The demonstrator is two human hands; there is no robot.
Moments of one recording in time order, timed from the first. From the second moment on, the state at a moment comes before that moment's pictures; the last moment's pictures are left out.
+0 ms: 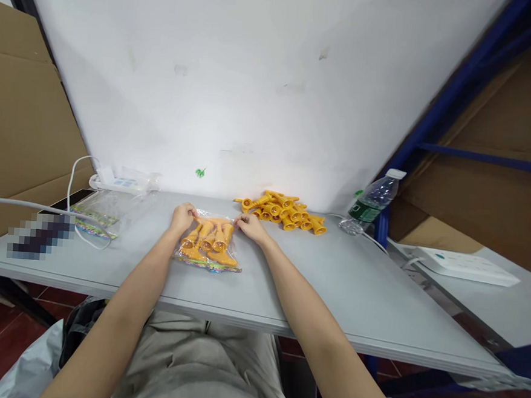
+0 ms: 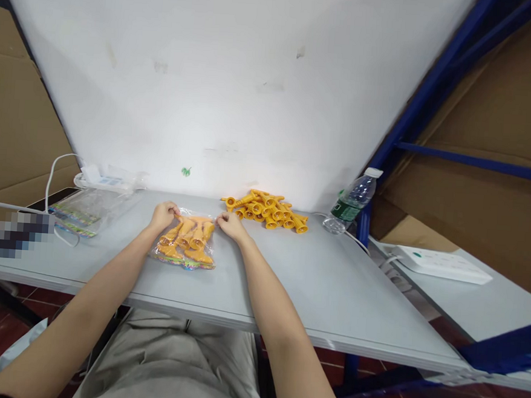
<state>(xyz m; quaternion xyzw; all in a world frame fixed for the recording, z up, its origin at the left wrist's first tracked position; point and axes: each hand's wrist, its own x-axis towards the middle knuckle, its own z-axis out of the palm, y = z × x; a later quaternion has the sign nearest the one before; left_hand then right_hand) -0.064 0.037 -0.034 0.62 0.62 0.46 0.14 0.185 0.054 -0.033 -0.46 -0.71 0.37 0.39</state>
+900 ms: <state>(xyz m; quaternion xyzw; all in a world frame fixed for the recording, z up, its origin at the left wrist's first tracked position) -0.035 0.025 -0.027 0.73 0.43 0.53 0.00 0.164 0.073 0.034 -0.40 -0.65 0.64 0.00</state>
